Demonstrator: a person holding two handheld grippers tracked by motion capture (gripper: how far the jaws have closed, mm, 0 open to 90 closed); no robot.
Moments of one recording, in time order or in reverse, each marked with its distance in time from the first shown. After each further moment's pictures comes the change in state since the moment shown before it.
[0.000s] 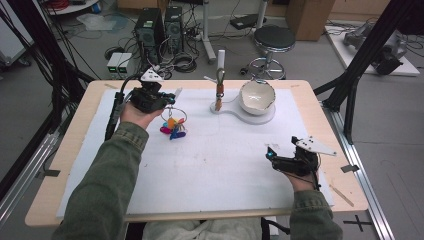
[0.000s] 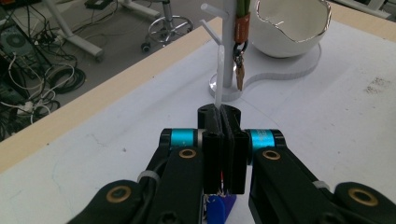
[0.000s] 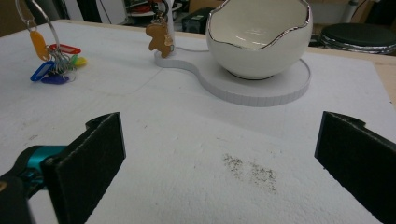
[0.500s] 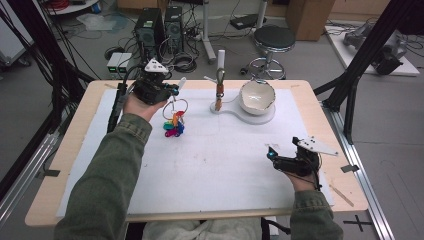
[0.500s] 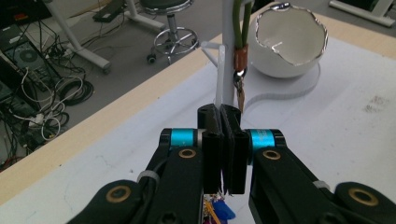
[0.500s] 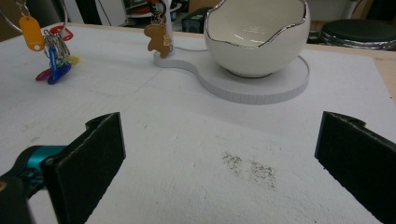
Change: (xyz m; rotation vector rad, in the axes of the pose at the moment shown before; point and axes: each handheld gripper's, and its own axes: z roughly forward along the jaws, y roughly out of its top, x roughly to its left) left arm -0.002 0.028 -0.004 -0.034 0.020 0.015; right arm -0.004 -0.001 -0.002 -0.005 -0.003 0.023
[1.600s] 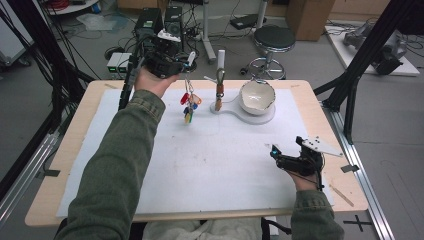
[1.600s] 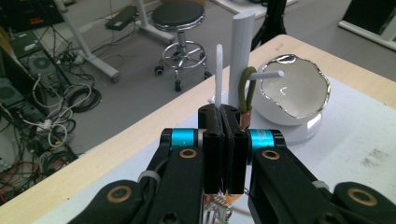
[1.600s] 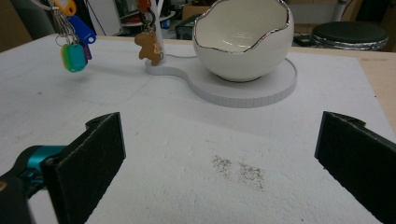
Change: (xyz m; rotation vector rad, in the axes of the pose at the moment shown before) left arm -0.003 0.069 0.013 -0.010 0.050 -0.055; right arm -0.006 0.000 -0.003 -0.025 -0.021 0.028
